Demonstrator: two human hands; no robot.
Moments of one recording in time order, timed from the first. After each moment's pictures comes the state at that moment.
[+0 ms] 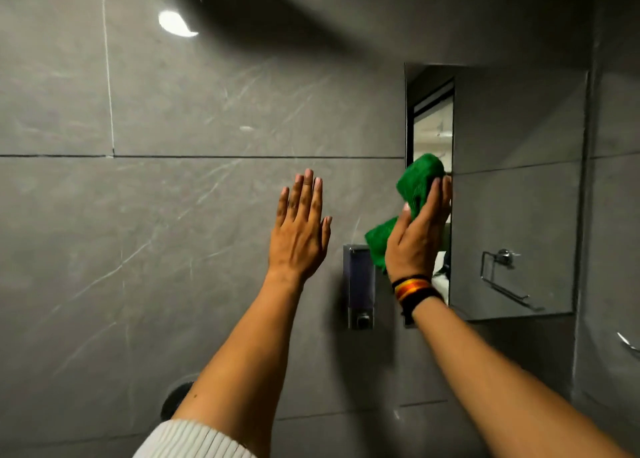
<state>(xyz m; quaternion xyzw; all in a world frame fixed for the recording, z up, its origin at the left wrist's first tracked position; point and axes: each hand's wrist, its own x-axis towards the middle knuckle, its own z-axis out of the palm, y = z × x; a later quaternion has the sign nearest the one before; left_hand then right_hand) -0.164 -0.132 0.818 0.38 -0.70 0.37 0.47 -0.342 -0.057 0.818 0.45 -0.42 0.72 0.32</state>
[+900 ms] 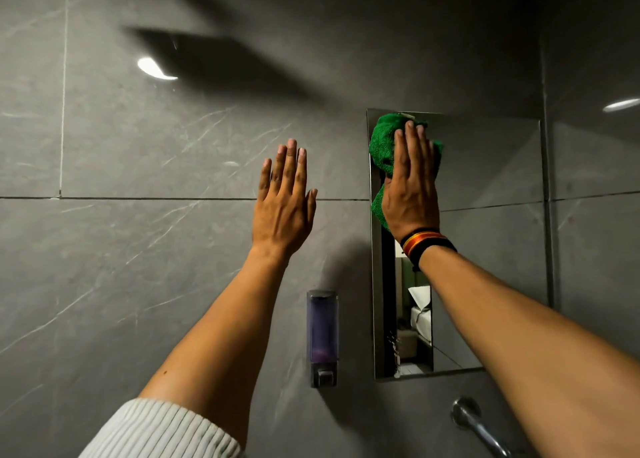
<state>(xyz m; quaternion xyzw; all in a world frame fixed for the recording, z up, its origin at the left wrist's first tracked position) -0.221 -0.132 0.933 0.36 -0.65 0.42 0.52 -0.435 -0.065 0.958 0.46 -0.42 0.52 0.59</state>
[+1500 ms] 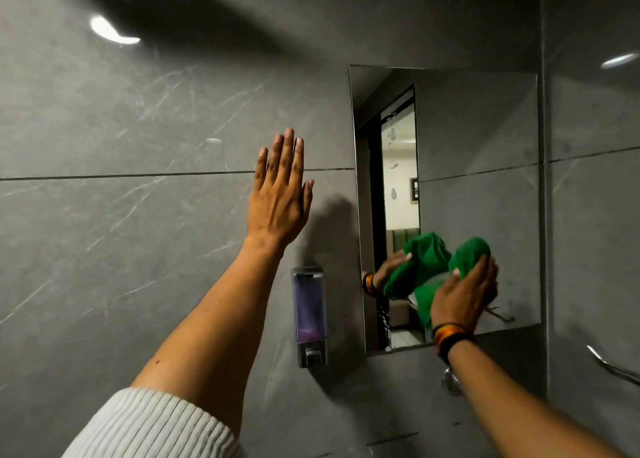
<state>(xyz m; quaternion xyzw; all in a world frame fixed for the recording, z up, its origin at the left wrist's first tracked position) -0.257 -0.166 0.908 0.35 -0.68 0.42 0.50 -0.546 -0.095 0.727 0.28 -0.61 0.71 0.22</state>
